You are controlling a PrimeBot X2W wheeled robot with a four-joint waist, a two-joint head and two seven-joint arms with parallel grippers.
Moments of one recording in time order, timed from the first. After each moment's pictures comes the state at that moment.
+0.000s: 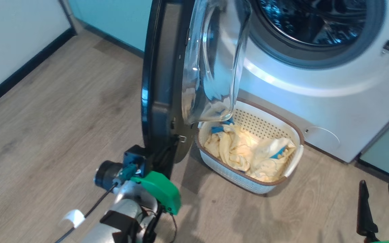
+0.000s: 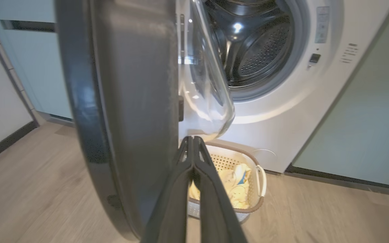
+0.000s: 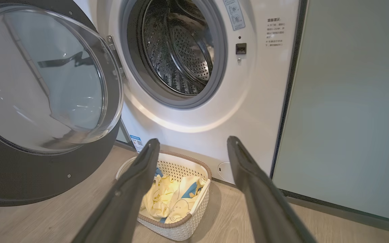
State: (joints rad) left arm -0.25 0.13 -0.43 0.15 -0.32 0.12 -0.10; right arm 0.18 -0.04 -0.08 0.03 0.19 0.13 -0.25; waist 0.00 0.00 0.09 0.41
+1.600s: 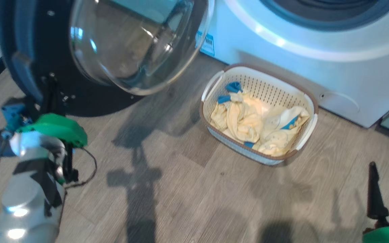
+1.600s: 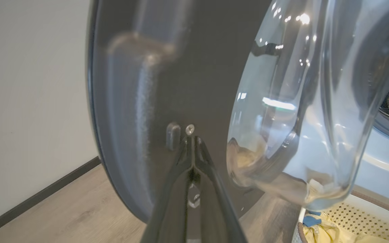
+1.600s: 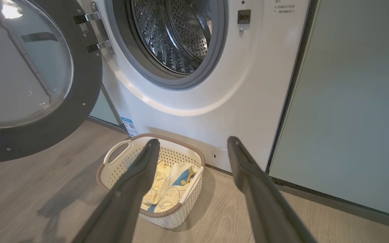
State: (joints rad) left arm -0.47 0.23 0.01 0.50 -0.30 0.09 -0.25; right arm 0.13 -0.05 -0.11 -0.06 0.12 0.13 -0.20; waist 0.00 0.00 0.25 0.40
